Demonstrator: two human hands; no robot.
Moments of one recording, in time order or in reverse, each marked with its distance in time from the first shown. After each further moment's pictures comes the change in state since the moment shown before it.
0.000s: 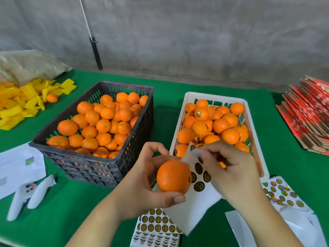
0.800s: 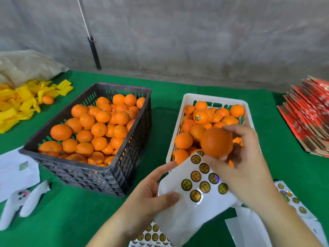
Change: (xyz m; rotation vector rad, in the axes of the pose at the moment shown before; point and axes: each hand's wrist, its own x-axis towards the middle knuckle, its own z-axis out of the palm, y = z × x) left_hand 0.011 -0.050 0.012 -0.476 0.040 -0.318; right_hand 0.027 0.035 -0.018 0.075 -0.029 0.151
